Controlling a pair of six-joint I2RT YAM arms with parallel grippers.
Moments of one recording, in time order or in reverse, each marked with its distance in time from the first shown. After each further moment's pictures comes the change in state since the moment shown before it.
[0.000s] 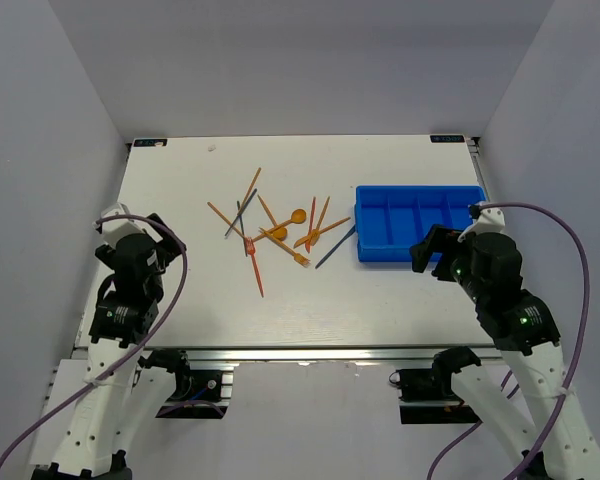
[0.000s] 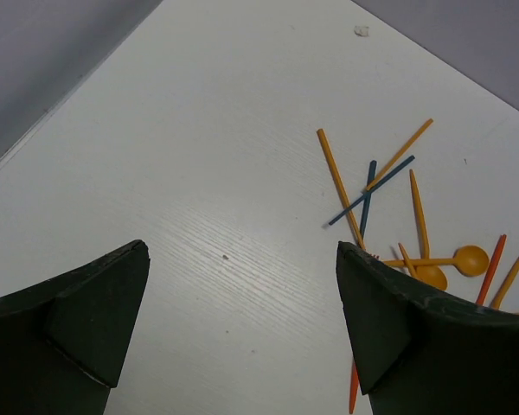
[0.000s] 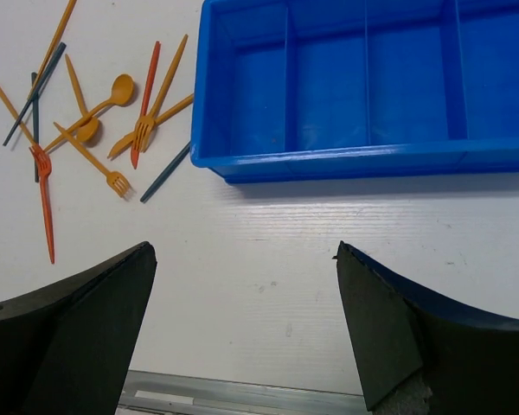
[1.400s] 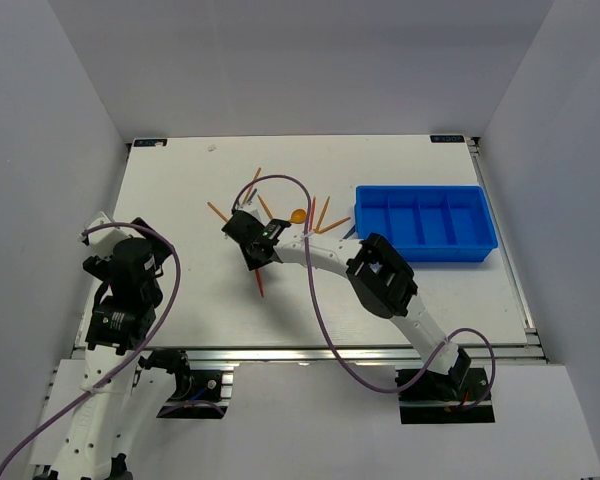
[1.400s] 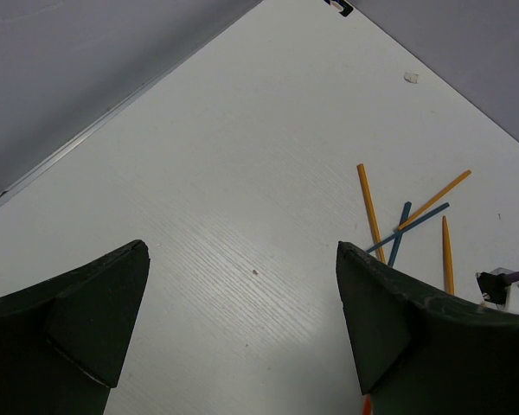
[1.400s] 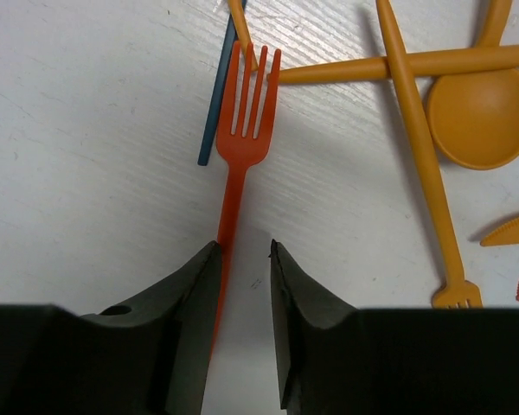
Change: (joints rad) left arm 0.000 -0.035 0.015 -0.066 -0.173 -0.077; right arm 0.731 1.724 1.007 0.143 0.183 0.095
